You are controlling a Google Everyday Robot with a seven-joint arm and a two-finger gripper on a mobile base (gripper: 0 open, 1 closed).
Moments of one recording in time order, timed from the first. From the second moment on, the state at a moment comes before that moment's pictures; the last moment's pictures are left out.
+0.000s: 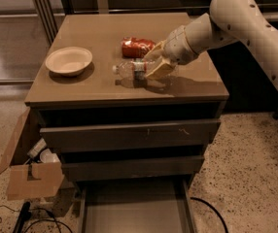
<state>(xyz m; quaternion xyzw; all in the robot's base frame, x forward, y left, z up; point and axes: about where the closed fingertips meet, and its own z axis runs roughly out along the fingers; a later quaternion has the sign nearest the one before) 0.675 -0.048 0.858 -0.68 0.60 0.16 0.38</state>
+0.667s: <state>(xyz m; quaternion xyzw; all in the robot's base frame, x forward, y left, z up) 0.680 -0.053 0.847 -0.68 0.61 0.15 0.38</state>
